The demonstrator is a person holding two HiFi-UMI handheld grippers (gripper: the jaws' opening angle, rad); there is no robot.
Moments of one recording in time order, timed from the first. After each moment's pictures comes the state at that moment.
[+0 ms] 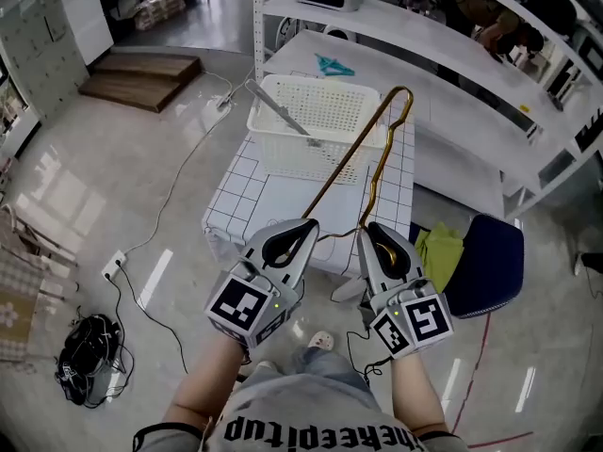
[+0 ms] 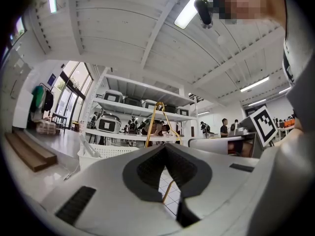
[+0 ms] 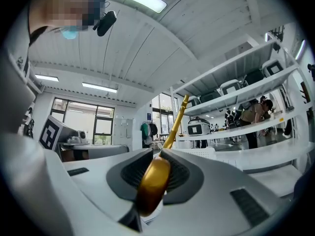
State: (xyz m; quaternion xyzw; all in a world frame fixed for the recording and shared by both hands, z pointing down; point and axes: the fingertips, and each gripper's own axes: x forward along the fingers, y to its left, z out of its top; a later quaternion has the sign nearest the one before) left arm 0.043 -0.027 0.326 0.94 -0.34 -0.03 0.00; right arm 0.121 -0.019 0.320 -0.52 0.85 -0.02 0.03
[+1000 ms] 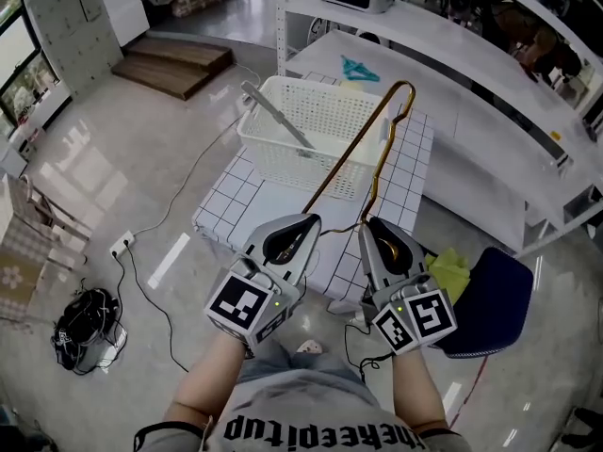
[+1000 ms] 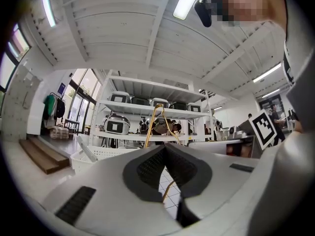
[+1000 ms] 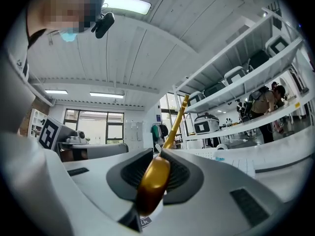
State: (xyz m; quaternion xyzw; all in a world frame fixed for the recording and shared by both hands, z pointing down) left arm 0.110 -0.086 0.328 0.91 -0.41 -0.03 -0.01; right arm 0.189 -0.093 0.332 -0.45 0.89 -0.04 0.05
